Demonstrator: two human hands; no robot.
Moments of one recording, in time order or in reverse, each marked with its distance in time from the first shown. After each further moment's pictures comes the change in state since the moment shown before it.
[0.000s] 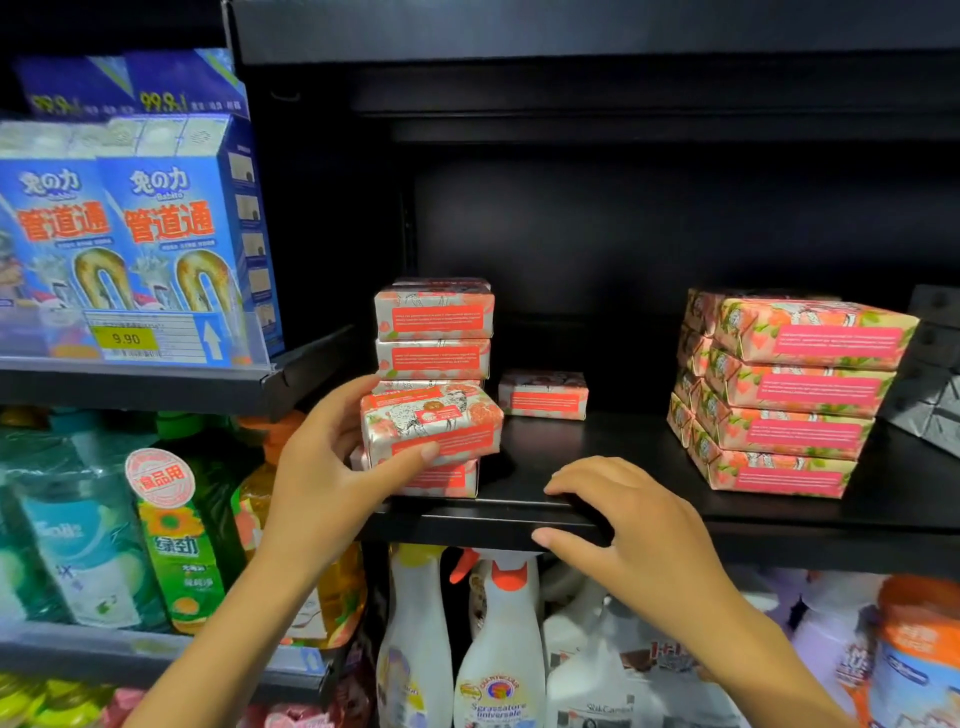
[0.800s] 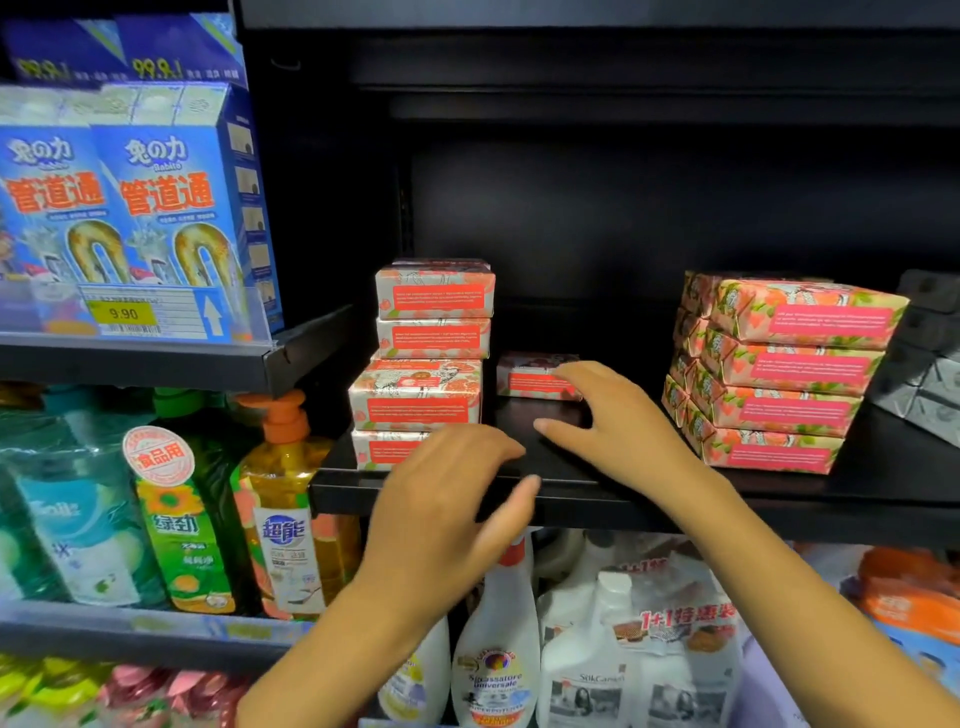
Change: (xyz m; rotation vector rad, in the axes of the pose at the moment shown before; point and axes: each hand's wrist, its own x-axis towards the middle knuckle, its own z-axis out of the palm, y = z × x) left_hand -0.036 0.009 0.049 0.524 -0.099 0.586; right_hand 0.066 0.020 -0.004 0.014 -0.070 0.069
